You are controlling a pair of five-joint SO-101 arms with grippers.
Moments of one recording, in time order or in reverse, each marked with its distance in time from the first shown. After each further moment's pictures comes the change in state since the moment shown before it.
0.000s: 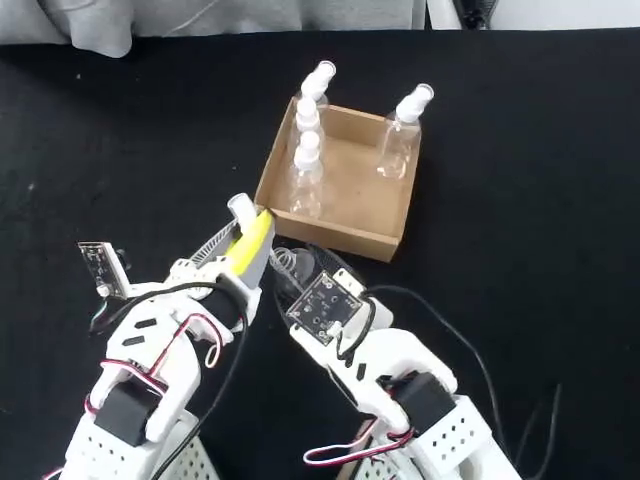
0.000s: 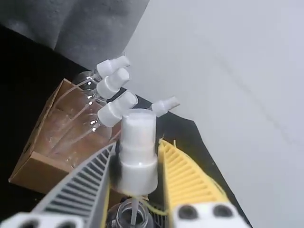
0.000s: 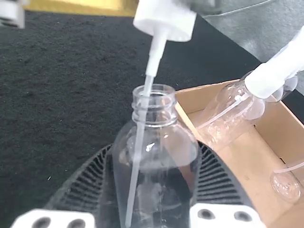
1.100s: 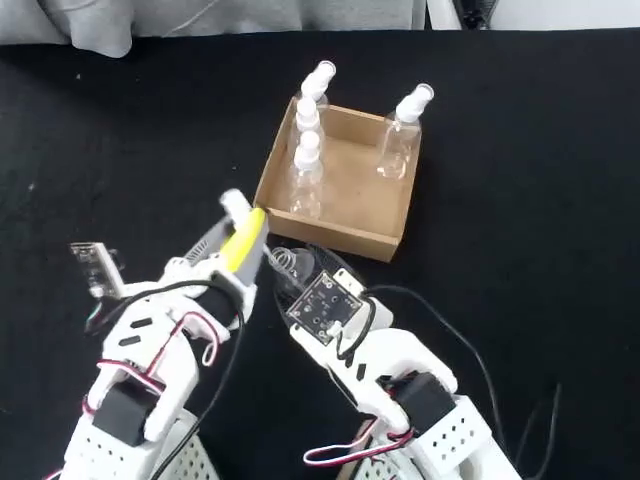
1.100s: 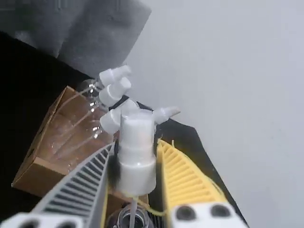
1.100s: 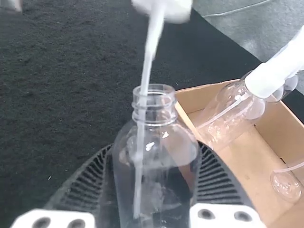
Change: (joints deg) left arm -1.4 0.0 -0.7 0.0 0.4; right arm 0.0 0.0 0.0 0.0 -0.1
